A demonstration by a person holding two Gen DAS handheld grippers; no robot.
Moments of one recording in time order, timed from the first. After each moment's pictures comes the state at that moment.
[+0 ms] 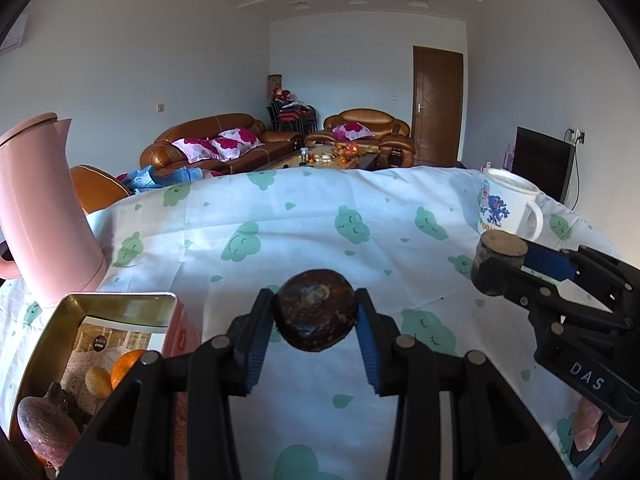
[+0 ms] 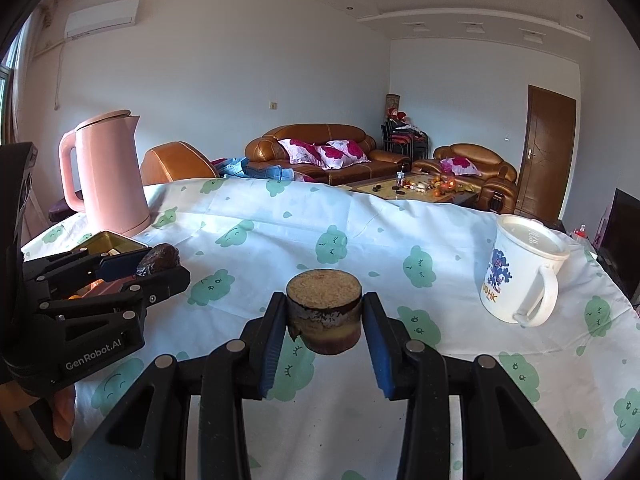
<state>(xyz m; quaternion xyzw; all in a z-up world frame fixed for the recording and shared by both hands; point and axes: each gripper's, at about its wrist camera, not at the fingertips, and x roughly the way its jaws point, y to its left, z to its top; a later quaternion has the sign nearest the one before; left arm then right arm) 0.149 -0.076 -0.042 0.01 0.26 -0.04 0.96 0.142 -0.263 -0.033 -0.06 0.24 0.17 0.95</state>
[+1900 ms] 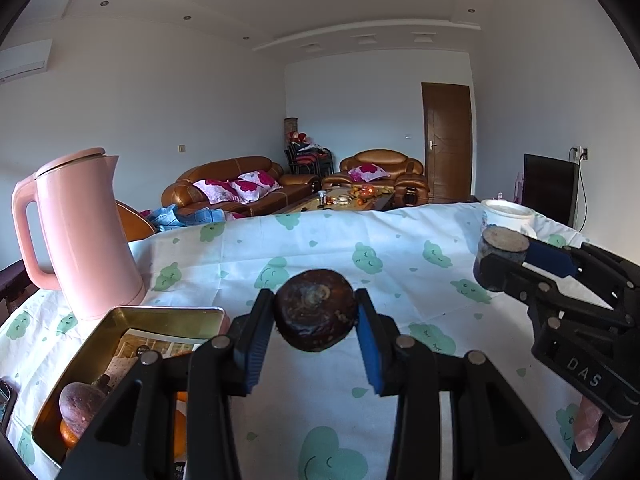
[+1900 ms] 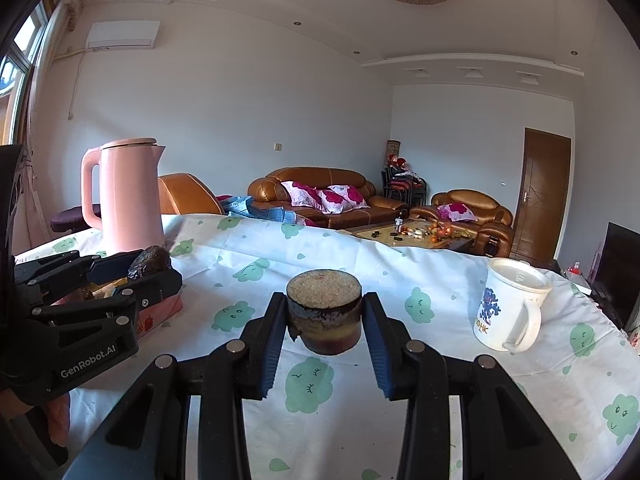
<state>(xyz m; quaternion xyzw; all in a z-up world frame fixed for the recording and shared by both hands) 0.102 -0.068 -0.028 0.03 0.18 -0.01 0.98 0.098 -0.254 -0.021 -0.07 0.15 0.18 0.97</state>
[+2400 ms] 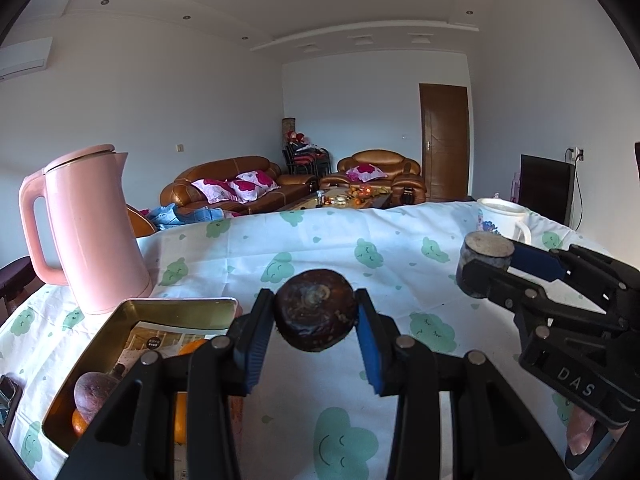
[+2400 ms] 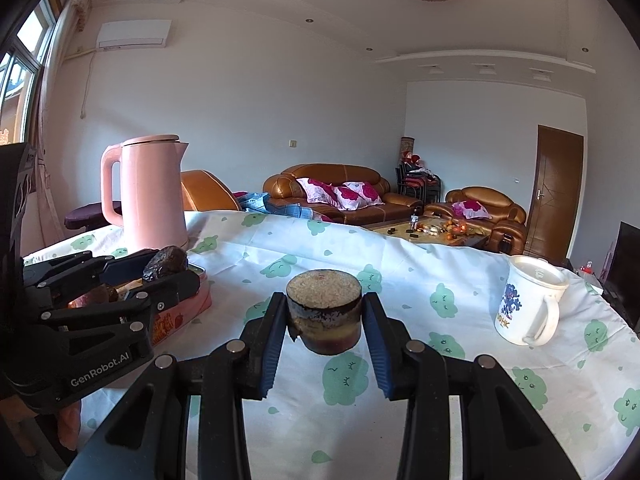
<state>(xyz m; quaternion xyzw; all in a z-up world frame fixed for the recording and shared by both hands) 0.083 -0.055 -0.027 0.02 0.18 -0.02 0.98 0.084 -0.232 -0.021 -0.07 0.16 0.20 0.96</state>
